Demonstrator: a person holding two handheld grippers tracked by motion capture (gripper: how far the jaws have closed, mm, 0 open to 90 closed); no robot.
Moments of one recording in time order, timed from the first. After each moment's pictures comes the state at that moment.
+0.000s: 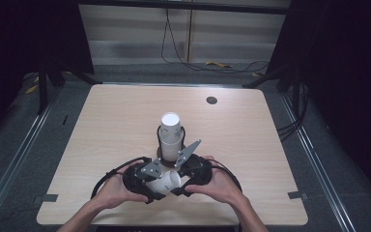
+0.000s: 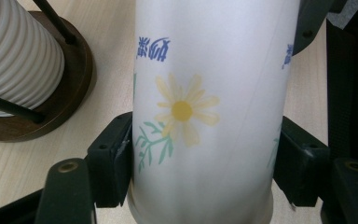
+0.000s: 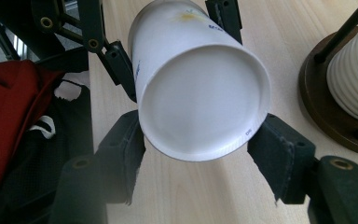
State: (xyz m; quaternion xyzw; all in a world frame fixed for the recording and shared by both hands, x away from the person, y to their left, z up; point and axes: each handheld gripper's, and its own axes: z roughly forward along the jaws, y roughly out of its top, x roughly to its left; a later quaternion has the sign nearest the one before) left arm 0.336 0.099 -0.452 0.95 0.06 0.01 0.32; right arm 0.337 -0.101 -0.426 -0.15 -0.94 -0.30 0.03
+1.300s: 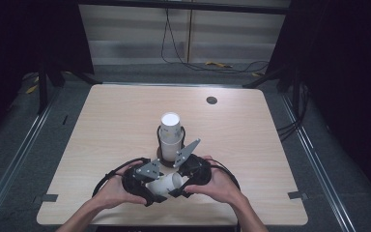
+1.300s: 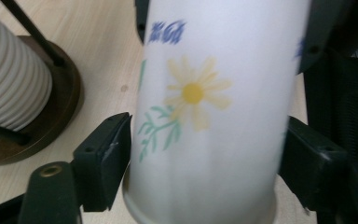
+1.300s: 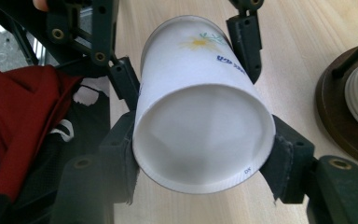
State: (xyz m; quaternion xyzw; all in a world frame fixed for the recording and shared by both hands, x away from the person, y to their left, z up) left arm 0.337 0.103 -0.455 0.93 0.05 -0.01 0.36; right arm 0.335 -0.098 -0.421 -0.14 -0.94 -0.32 0.05
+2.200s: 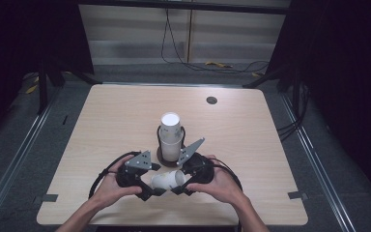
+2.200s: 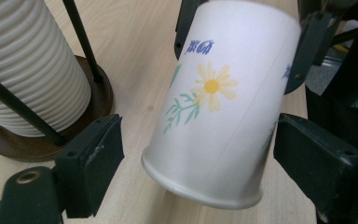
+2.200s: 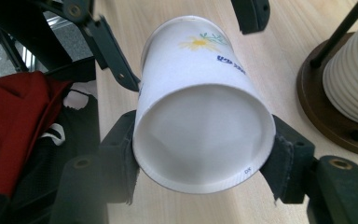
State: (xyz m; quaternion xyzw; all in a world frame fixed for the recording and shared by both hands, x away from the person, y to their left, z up) left arm 0.344 0.120 -0.448 0.89 0.10 -0.01 0.44; right arm 0.338 -0.107 -0.423 -0.16 -0.93 -0.32 0.04
